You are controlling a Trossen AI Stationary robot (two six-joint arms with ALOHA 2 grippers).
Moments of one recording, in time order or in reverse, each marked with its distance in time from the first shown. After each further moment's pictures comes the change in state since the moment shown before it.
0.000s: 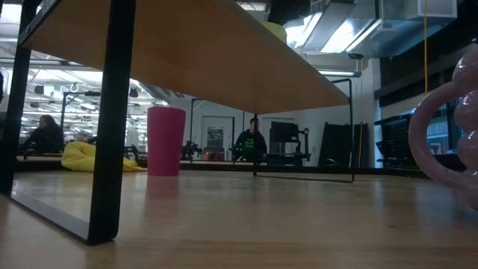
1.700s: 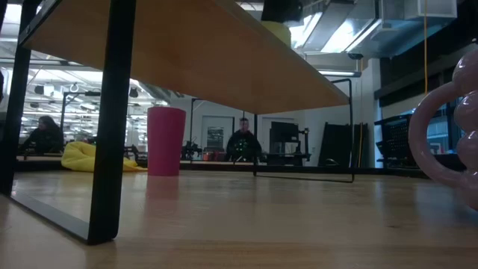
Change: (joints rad) left arm -0.013 0.073 -0.018 -0.052 -0.057 0.001; right arm 0.064 0.070 0.001 0.030 -0.058 0.002
